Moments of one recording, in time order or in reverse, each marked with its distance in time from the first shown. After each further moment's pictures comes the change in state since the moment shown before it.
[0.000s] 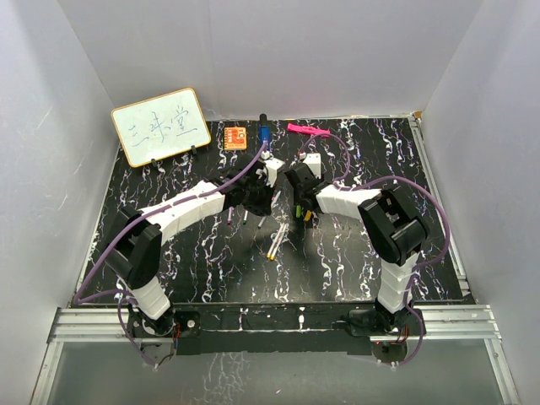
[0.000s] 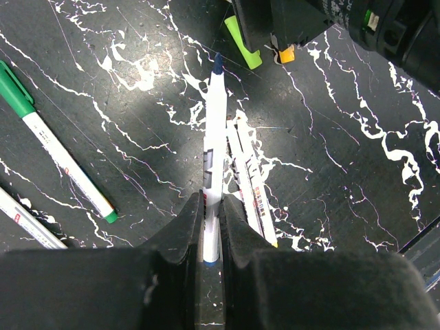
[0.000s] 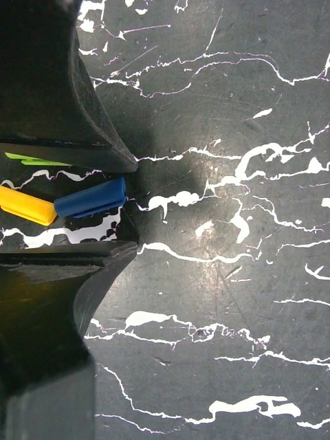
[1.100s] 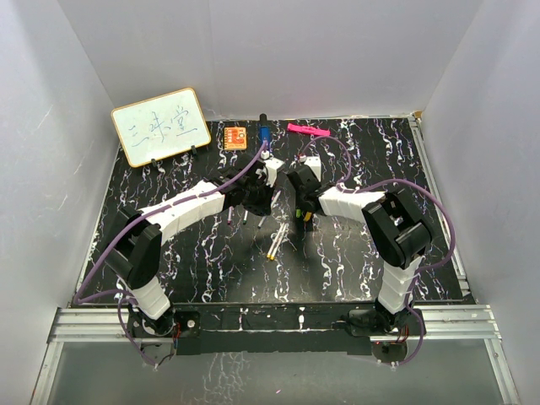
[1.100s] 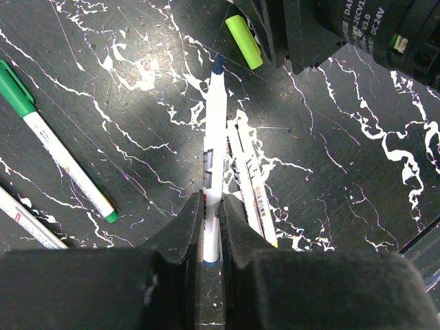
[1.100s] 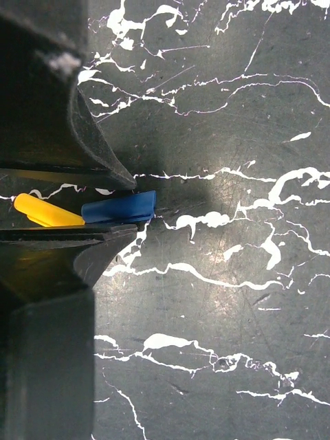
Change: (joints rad) left arm 0.001 0.000 0.000 0.000 0.001 -0.002; right arm 0.003 -0.039 -0.040 -0.007 -0.092 0.011
